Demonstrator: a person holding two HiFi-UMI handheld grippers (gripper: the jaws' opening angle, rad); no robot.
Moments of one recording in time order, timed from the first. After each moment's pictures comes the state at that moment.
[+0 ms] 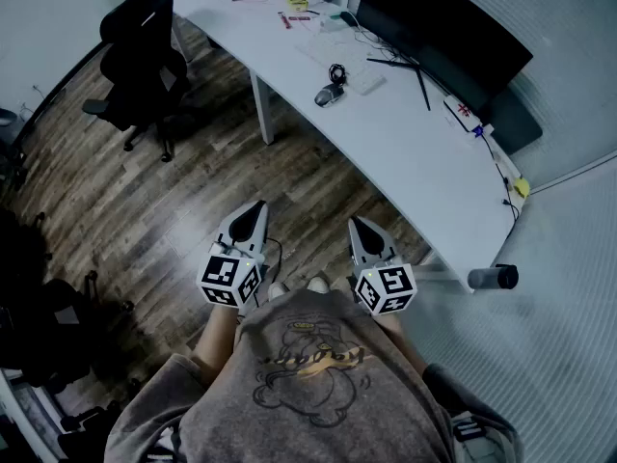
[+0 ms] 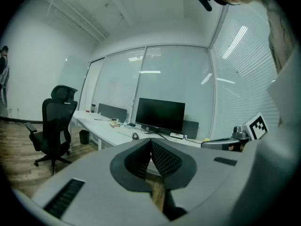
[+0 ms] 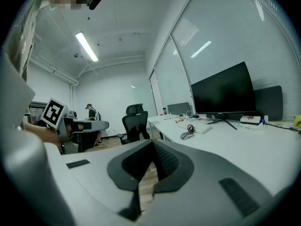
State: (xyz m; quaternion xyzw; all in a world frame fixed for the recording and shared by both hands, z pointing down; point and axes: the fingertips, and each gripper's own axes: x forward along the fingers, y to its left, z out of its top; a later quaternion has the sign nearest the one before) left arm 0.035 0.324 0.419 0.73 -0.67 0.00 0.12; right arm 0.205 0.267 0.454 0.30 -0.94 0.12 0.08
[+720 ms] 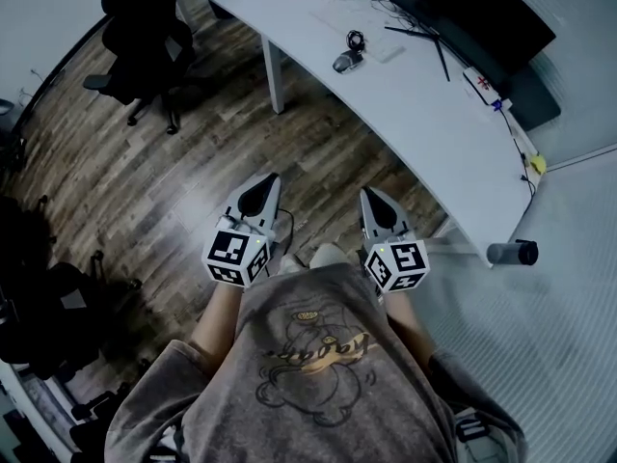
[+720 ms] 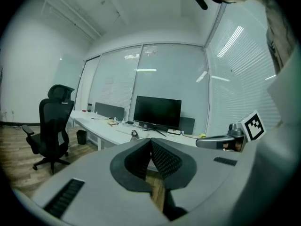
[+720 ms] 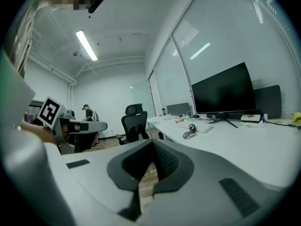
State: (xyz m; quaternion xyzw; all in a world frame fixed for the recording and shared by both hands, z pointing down) left arm 0.011 0.343 0.427 0.76 -0.65 0.02 0.11; right arm 0.170 0.286 0.461 0.32 -0.94 0.11 0.07
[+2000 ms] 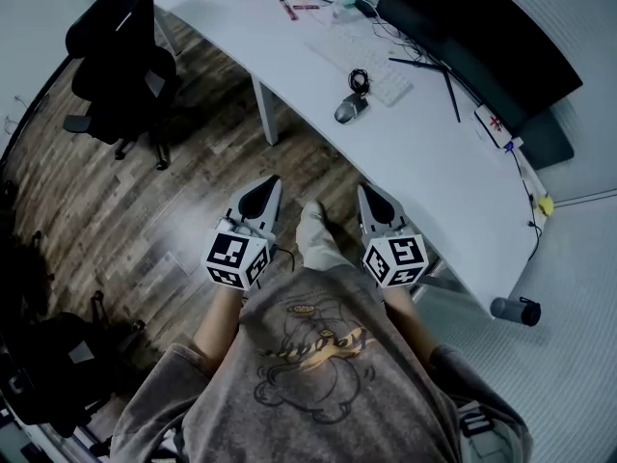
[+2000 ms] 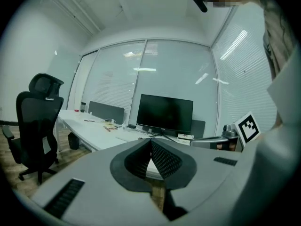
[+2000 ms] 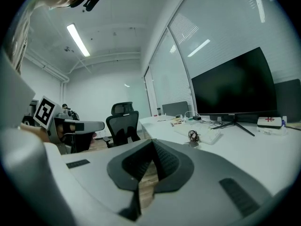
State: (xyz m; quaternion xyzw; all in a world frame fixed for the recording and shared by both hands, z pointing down) left arm -0.076 0.157 0.444 0.77 -0.62 0.00 0.11; right arm 0.074 0.098 0.480 0.34 -0.93 0.11 0.08
